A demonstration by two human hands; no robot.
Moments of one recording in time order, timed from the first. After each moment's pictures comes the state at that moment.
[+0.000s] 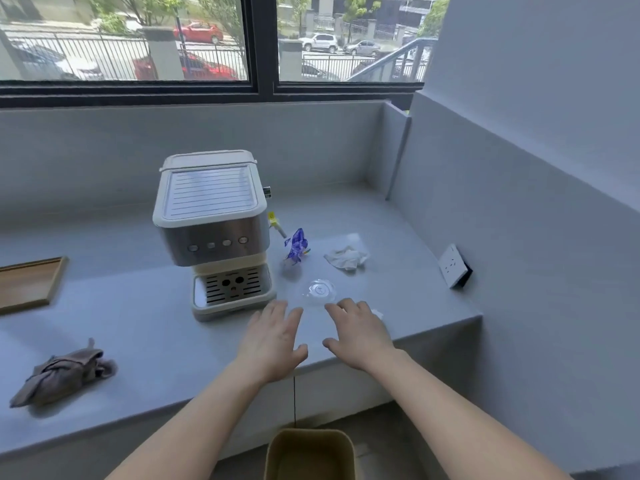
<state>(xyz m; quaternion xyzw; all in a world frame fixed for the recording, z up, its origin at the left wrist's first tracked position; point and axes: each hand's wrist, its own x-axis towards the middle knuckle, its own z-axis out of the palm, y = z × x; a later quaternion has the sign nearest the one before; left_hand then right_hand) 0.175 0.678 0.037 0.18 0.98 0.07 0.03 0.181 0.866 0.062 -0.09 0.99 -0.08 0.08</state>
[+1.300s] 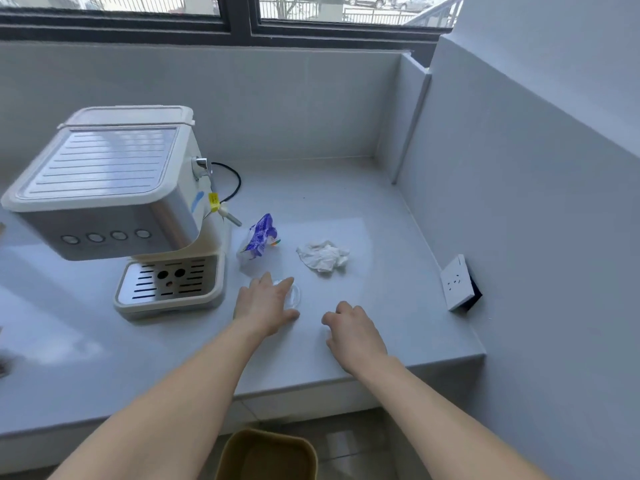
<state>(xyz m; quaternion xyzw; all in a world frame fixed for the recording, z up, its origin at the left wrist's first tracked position) 0.036 0.783 -0.025 0.01 0.99 0.07 0.11 0.087 0.970 -0.010 -0.13 0.98 -0.10 0.12</state>
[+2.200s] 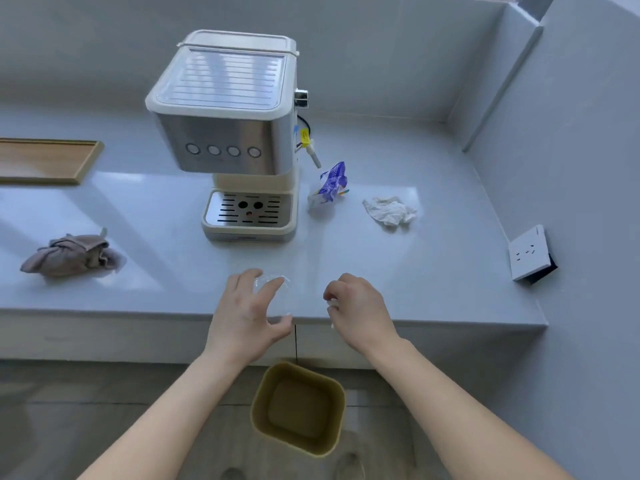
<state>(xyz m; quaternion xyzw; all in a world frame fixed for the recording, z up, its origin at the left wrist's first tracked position) 0.225 0.679 -0.024 -0.03 0.98 0.19 -0.08 0.160 0.876 -0.012 -0.20 0.95 -0.22 0.05</state>
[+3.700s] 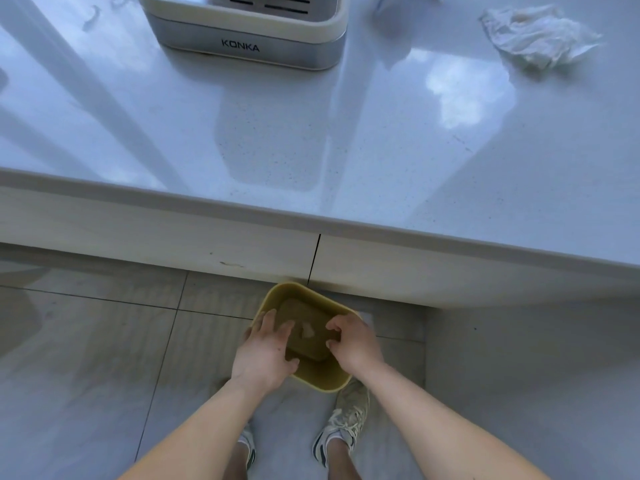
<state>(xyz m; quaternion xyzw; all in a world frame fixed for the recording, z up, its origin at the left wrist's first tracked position) 0.327 0.714 -0.356 -0.12 0.94 0.20 0.27 0.247 0.885 -0.348 -0.05 0.91 -0.20 0.35</state>
